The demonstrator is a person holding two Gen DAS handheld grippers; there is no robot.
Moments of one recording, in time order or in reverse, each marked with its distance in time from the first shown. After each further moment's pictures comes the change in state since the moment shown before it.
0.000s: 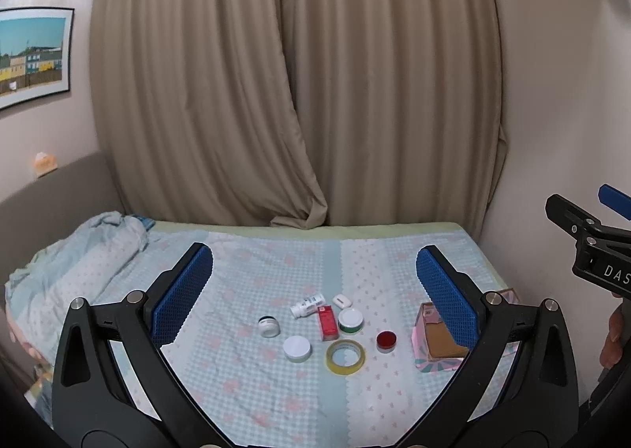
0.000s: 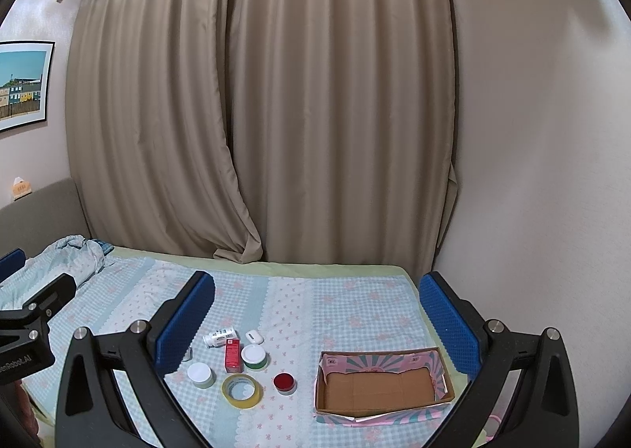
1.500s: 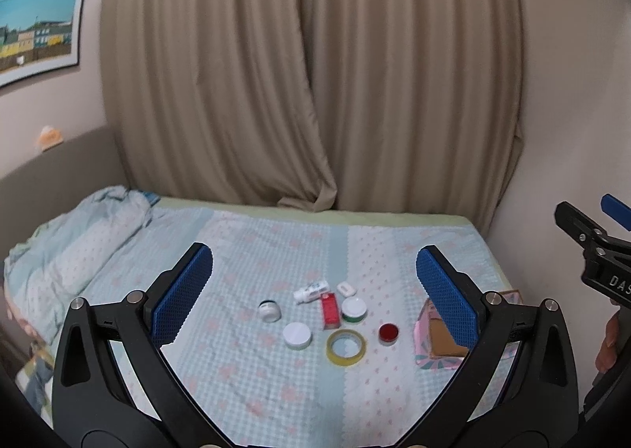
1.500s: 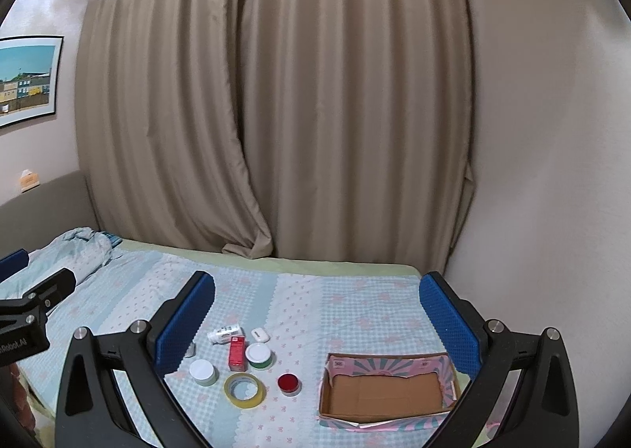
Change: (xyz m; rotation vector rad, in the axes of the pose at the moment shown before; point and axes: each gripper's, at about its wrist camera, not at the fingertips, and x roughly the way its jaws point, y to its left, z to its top) left arm 0.019 0.019 -0.012 -0.066 0.082 0.043; right arm 0.018 0.005 -0.005 -0.030 0.011 0.057
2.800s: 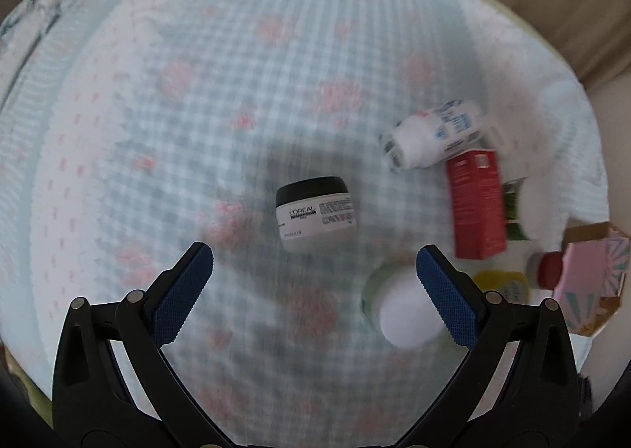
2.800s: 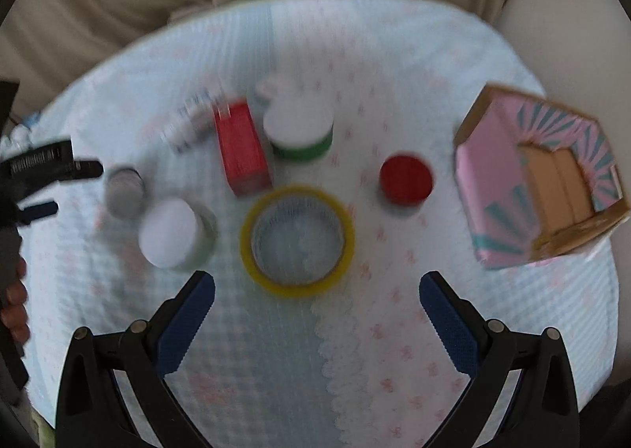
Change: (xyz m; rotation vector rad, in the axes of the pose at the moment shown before) left arm 0.528 0.143 -0.223 -0.091 0.908 -0.071; right arm 0.338 0.154 -0.278 0.201 0.854 -0.125
